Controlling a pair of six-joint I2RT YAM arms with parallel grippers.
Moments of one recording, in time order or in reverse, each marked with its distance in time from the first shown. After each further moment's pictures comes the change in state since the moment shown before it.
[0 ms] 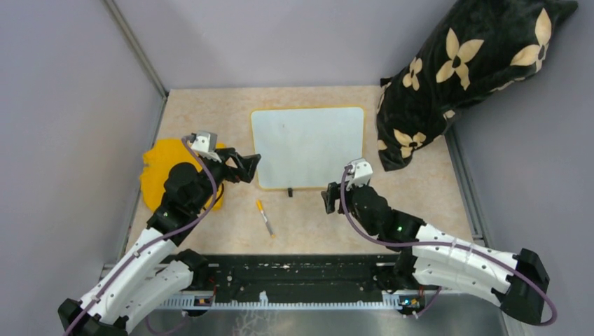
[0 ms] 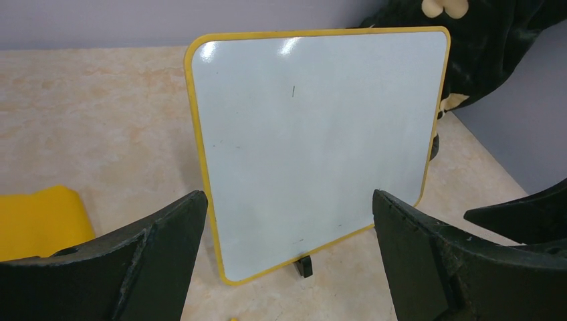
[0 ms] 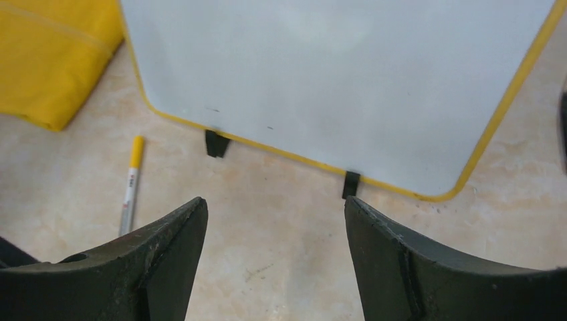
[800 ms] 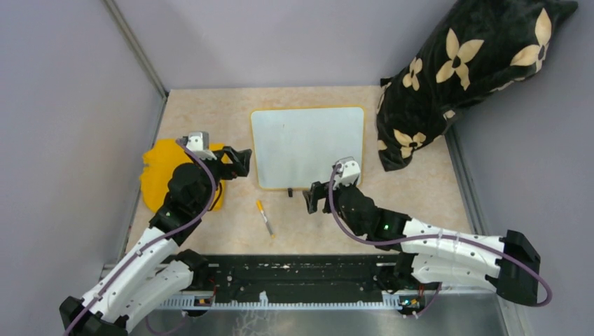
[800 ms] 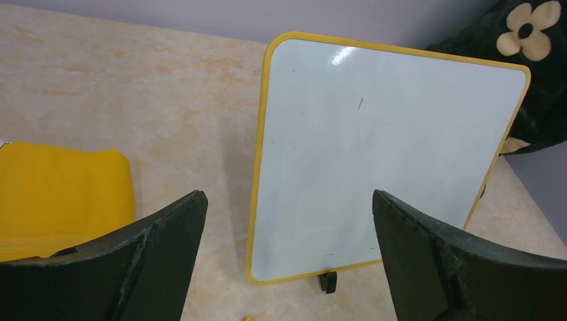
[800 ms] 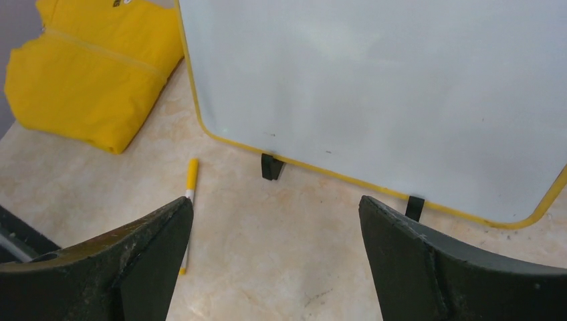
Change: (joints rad) left arm 0.000 0.006 -0.024 -0.005 -0.209 -0.080; right arm 0.140 0.177 0.132 0.116 0.105 0.042
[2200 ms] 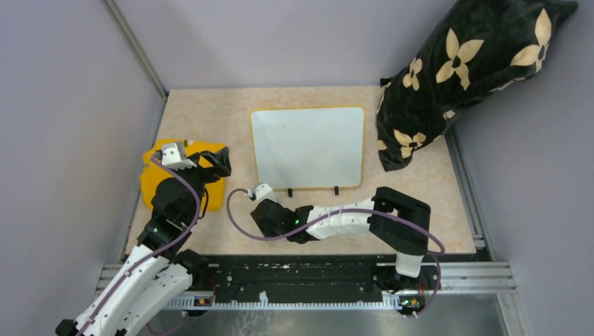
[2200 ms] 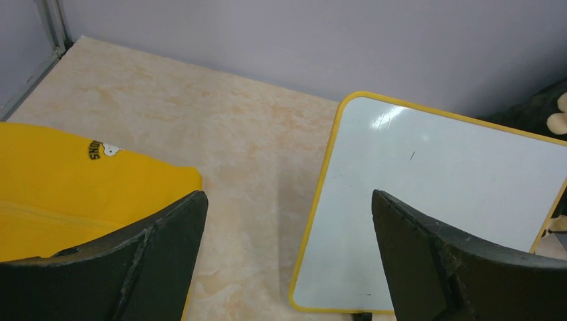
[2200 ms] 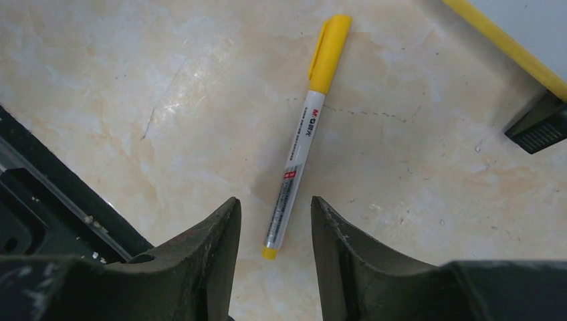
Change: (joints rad) left arm 0.000 -0.170 -0.031 -0.038 -0.233 0.043; right arm 0.173 0.817 0.444 -0.109 -0.267 0.033
